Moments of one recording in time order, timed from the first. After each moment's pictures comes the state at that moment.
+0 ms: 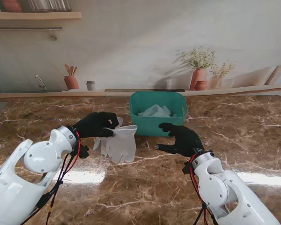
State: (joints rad) left arm 1.49 -1.06 -1.27 -1.80 0.32 -0.02 -0.34; right arm -1.68 -1.10 1.25 -1.76 -0.70 -0.03 -0.11; left_hand 0.83 -0.61 0.91 -0.18 0.63 -0.19 1.18 1.30 1.22 0.00 0.25 0.75 0.92 0.19 0.65 0.81 0.20 0.19 1.17 0.83; right_hand 0.22 -0.61 0.74 -0.08 0.55 0.03 0.24 0.45 0.77 -0.04 0.21 0.34 0.84 0.00 0.25 0.38 0.46 0.09 0.92 0.52
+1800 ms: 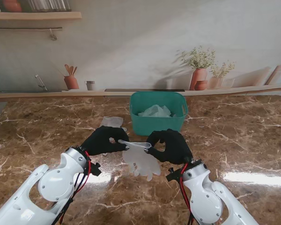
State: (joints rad) left arm 1.64 -1.10 -1.20 -1.82 0.39 -0.12 -0.07; right arm -1.74 -1.16 1.19 -1.77 -0.60 -0.34 -0.34; left_hand 0.83 -0.55 0.56 -0.18 0.82 -0.21 0.88 0.47 1.02 -0.03 0.37 0.77 0.75 0.21 0.52 0.82 0.07 0.24 1.00 0.86; right_hand 0.49 -0.76 1.09 -0.27 0.97 -0.26 0.96 0.54 1.20 -0.10 0.52 0.80 0.95 -0.01 0.67 0.66 0.52 0.11 1.19 0.73
